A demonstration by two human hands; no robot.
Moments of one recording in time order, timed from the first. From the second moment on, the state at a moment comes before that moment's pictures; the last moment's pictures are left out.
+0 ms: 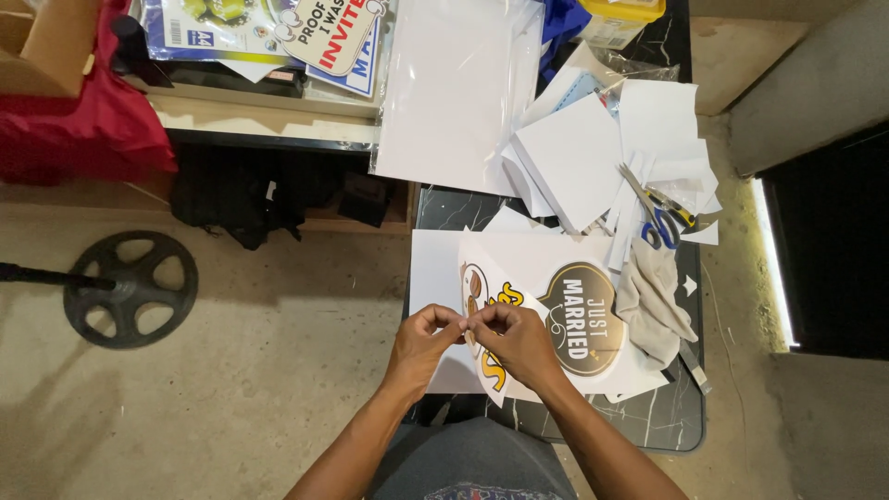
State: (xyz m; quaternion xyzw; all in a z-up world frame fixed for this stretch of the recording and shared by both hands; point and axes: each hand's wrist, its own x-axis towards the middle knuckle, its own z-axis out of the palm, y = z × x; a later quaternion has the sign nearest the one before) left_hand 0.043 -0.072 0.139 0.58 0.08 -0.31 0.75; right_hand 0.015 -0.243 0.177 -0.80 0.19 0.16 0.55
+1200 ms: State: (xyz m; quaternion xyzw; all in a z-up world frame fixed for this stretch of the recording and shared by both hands) left_hand 0.040 -0.070 0.126 0.53 0.09 -0.32 0.78; right_hand 0.016 -0.247 0.178 -0.83 0.14 0.18 0.51
